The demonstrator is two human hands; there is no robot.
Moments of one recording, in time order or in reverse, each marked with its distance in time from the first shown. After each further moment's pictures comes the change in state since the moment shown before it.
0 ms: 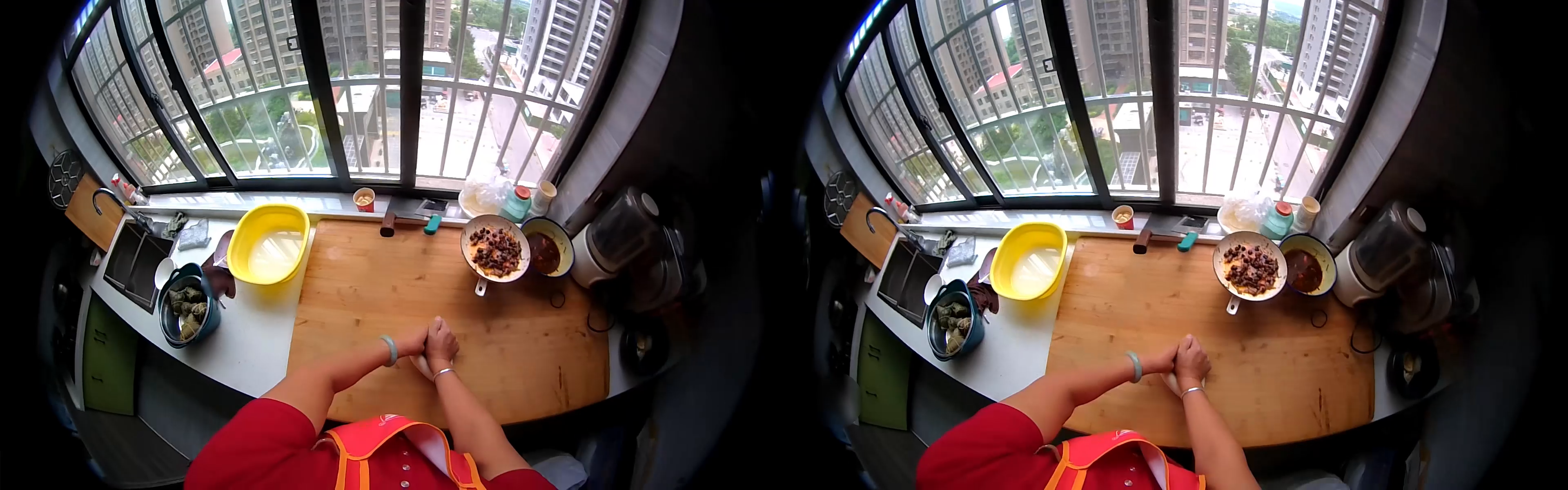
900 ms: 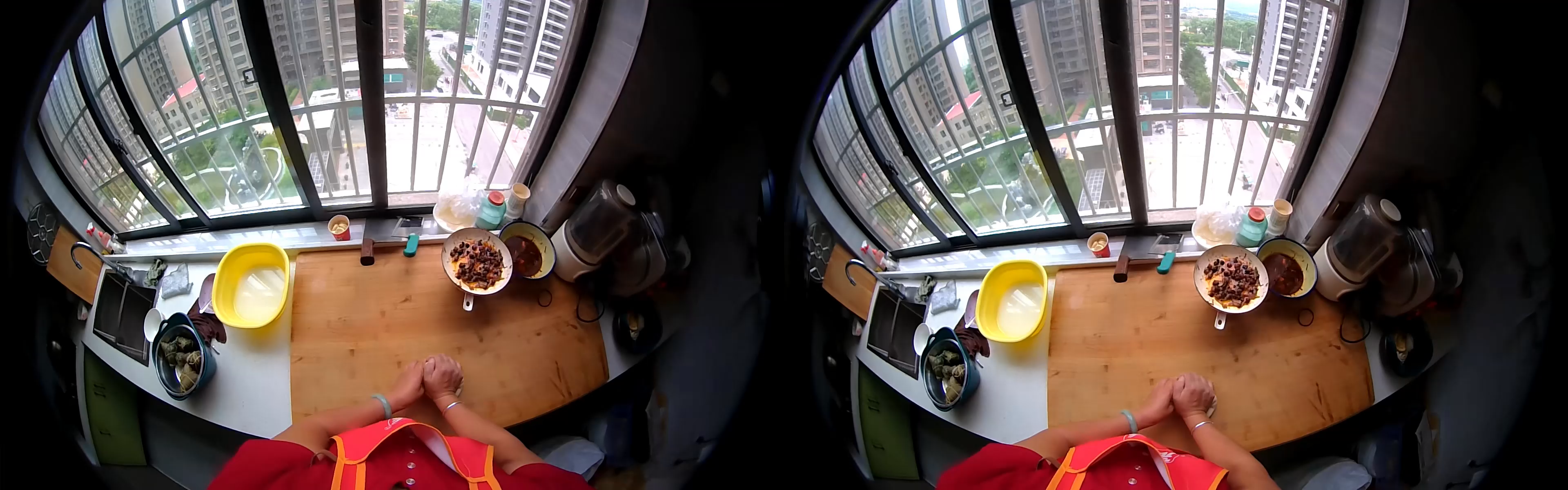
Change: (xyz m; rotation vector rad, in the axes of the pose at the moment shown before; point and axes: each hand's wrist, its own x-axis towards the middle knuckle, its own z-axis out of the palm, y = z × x) left_hand -0.067 0.072 0.018 0.083 0.391 0.208; right_hand -0.032 0.024 -0.015 -0.091 0.232 -0.471
